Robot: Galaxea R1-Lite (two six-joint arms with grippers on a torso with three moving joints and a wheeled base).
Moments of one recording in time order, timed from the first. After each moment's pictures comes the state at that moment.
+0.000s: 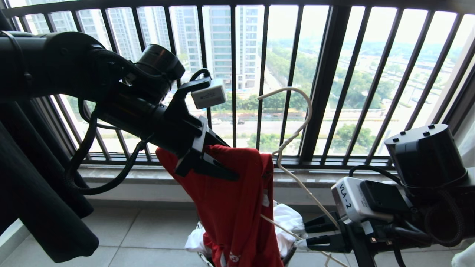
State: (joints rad) left arm -0.49 1.84 -1.80 0.83 -0.78 0.78; right arm 0.60 1.46 -0.84 0.01 0.59 -0.72
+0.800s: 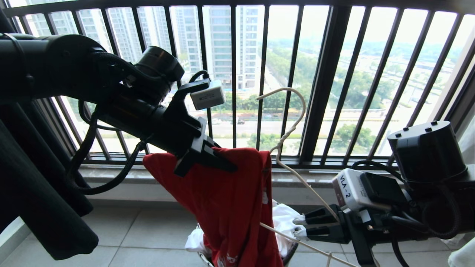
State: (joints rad) left arm -0.49 1.84 -1.79 0.82 -0.79 0.77; right arm 0.57 1.46 -0.83 -0.03 0.59 -0.72
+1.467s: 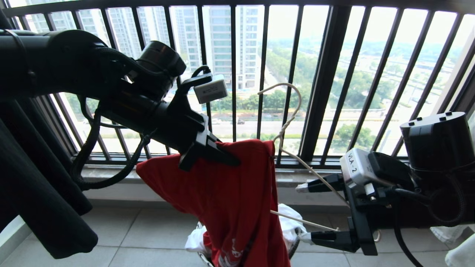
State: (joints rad) left arm -0.49 1.85 -1.83 0.81 -0.78 0.70; right arm 0.52 1.44 -0.84 -0.07 0.59 -0.62
